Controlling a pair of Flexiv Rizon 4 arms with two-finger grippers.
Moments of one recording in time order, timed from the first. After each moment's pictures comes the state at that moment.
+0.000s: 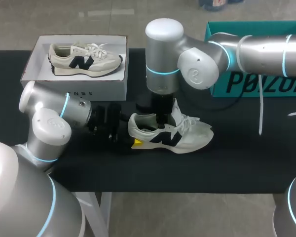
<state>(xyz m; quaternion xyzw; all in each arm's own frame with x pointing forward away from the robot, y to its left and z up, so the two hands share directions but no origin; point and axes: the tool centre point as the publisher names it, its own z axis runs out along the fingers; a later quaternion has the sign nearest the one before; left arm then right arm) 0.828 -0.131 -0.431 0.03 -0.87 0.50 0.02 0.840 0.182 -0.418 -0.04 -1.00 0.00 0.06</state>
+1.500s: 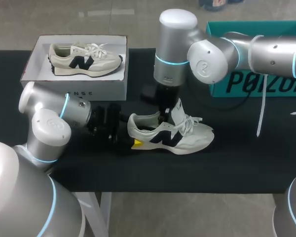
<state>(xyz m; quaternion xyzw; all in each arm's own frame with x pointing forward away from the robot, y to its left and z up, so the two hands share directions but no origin) 0.826 -0.131 -0.431 0.03 -0.86 0.50 0.02 0.843 0.180 -0.394 -0.12 -0.99 -0.04 0.08</state>
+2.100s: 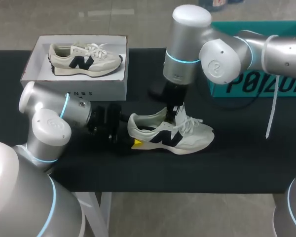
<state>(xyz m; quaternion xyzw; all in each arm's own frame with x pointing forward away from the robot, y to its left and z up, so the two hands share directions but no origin) 0.826 -0.131 -0.431 0.03 -0.86 0.50 0.02 0.842 0.164 -0.386 -0.13 -0.99 -0.06 0.06</state>
